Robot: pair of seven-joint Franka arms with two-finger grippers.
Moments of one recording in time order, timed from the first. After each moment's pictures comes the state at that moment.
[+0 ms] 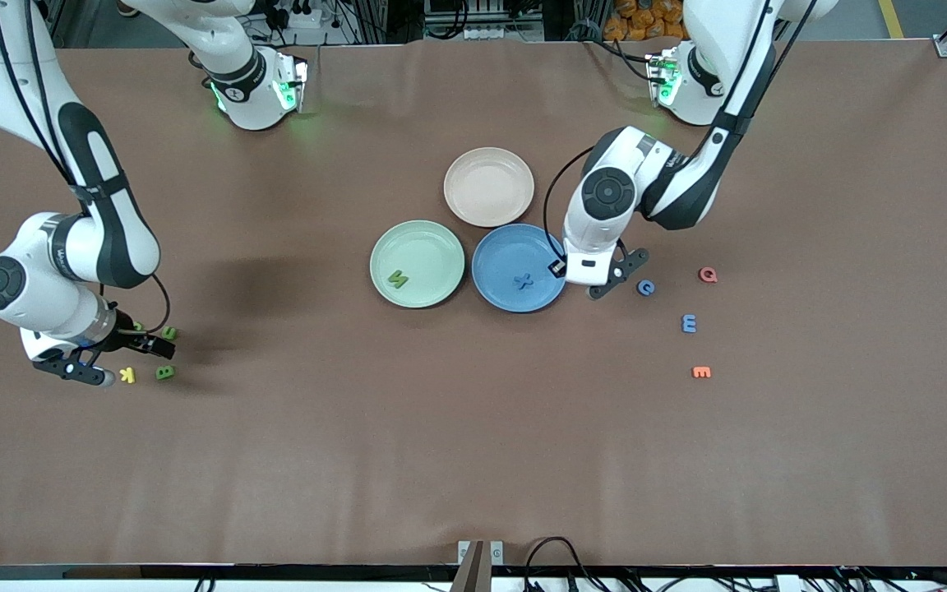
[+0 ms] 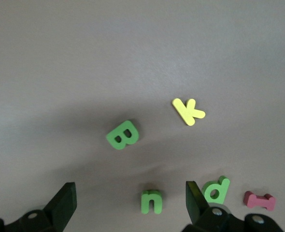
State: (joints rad) left arm -0.57 0.38 -0.08 -2.04 -0.03 2.29 -1.27; right arm -0.11 0.49 -0.07 -1.95 -0.02 2.46 0.13
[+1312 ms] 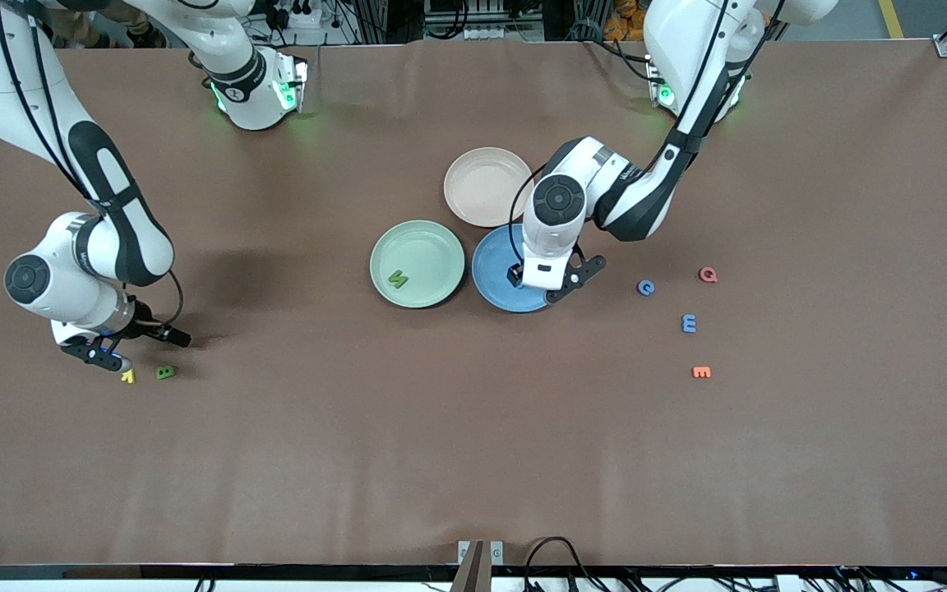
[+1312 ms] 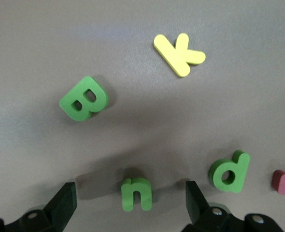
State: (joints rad) left arm -0.65 0.51 -0.08 -1.88 -0.04 2.29 -1.29; right arm -0.14 0.54 -0.06 -2.06 0.04 2.57 0.13
